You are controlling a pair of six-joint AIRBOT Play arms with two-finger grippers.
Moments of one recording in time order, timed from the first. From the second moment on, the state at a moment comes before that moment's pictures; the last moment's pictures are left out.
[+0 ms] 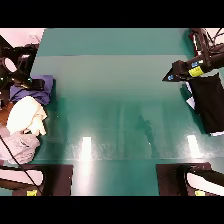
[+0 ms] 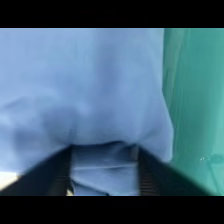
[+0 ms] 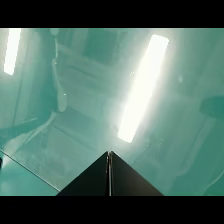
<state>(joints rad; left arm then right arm) 0.19 -1.59 1.41 1.55 -1.05 -1.39 0.03 -1.27 1.57 -1.02 1.56 1.52</state>
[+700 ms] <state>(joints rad) 0.05 -1.36 1.81 1.28 -1.23 -1.24 0.03 -1.27 1.73 -1.02 1.44 1.52</state>
